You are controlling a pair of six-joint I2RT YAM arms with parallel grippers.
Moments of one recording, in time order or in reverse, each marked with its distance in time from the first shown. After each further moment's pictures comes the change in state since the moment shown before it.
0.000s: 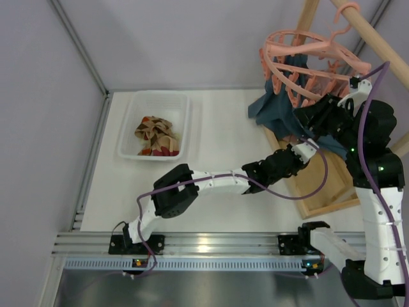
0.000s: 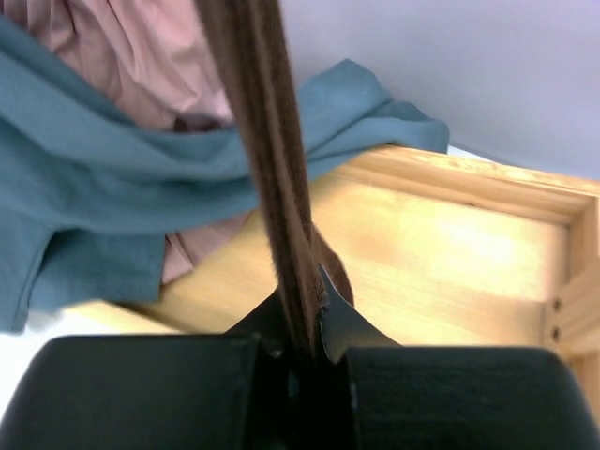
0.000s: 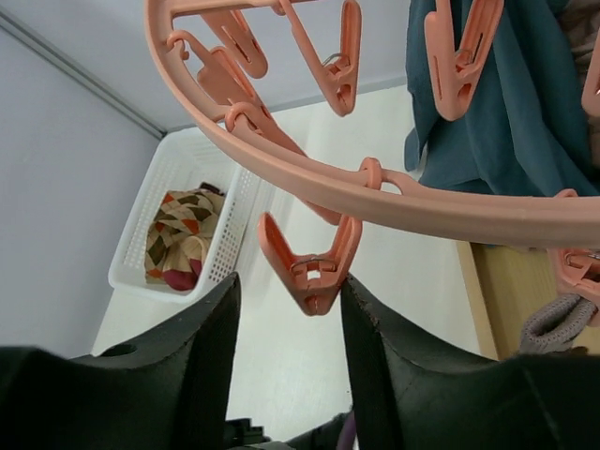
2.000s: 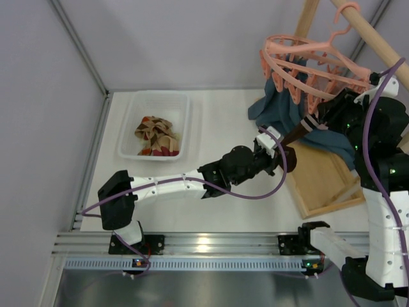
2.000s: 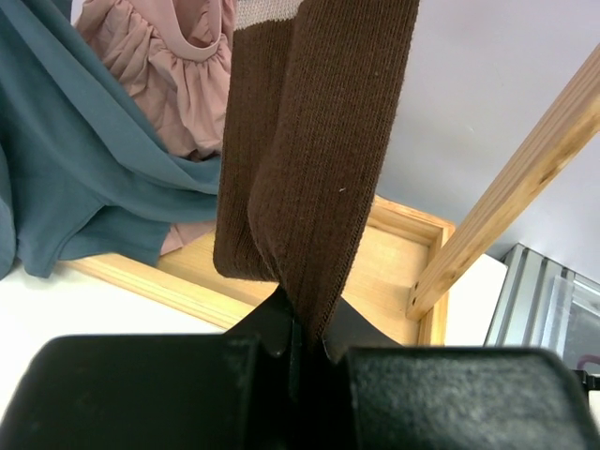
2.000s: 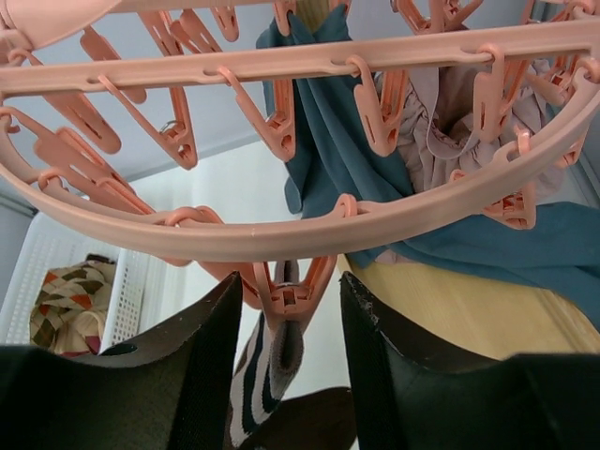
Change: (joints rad) left arm 0.000 -0.551 -0.441 0.000 0.053 -0.235; right arm 0.000 0.023 0.137 -0.137 0.336 -0.097
